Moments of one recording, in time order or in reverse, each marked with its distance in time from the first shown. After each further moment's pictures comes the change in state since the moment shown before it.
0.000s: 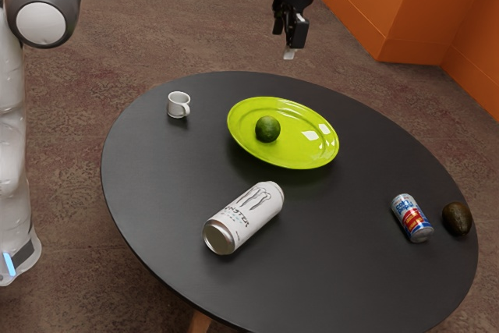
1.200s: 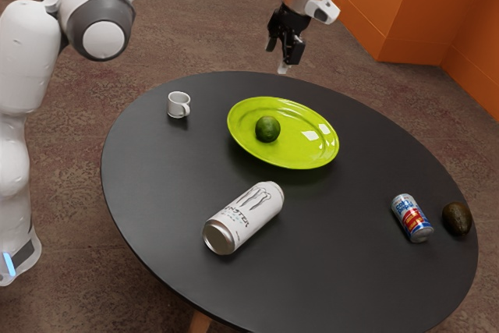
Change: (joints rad) arm 0.160 0.263 0.002 0.157 0.009 -0.031 0.059
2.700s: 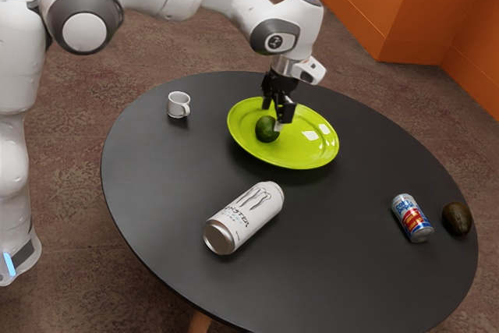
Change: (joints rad) arm -0.018 -0.095 -0.012 -0.540 -0.088 0.505 -0.045
